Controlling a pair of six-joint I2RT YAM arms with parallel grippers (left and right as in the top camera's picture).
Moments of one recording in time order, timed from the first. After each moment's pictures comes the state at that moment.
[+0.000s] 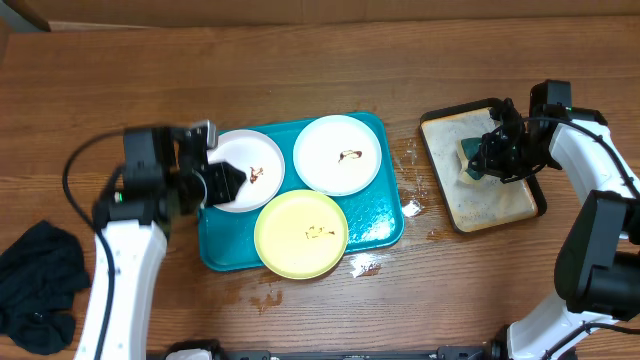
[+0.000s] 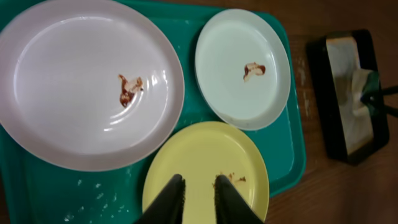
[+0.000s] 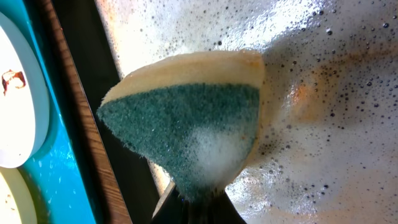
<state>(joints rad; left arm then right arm) 0.07 1.28 1.06 -0.83 0.46 -0.16 -0.17 1.88 1.30 -0.87 -0.42 -0.06</state>
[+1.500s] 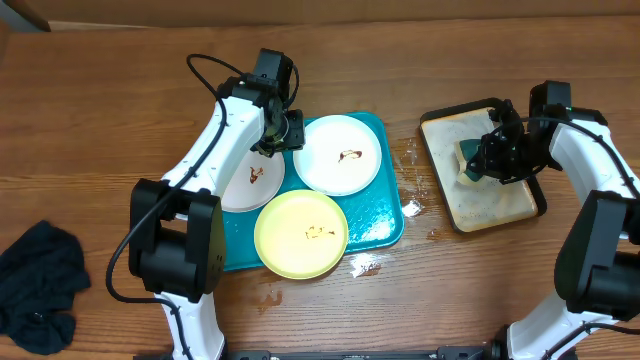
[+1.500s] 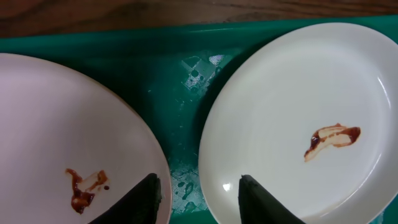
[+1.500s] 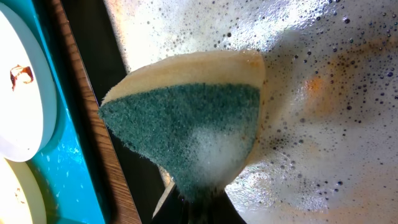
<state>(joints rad) -0.27 2.02 1.61 -0.91 0.07 -0.38 -0.17 1.88 1.30 -0.89 -0.44 -0.06</state>
